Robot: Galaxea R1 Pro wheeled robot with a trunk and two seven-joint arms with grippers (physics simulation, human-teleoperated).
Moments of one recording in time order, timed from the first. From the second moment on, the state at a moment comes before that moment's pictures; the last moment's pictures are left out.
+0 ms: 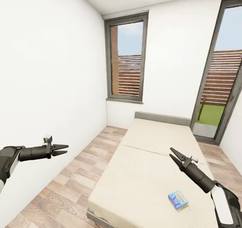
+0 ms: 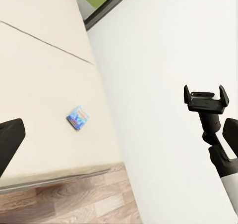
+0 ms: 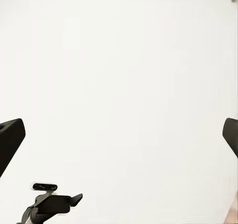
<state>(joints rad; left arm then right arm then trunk) -0.79 0.46 0.17 -0.70 -0.03 0.93 -1.57 -0.30 -0.06 -0.50 -1.27 -0.69 0.78 0.90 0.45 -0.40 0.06</state>
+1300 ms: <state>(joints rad) -0.79 0.46 0.17 -0.70 -0.03 0.92 -1.57 -0.30 -0.06 -0.54 -1.19 -0.69 0.79 0.86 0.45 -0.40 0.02</state>
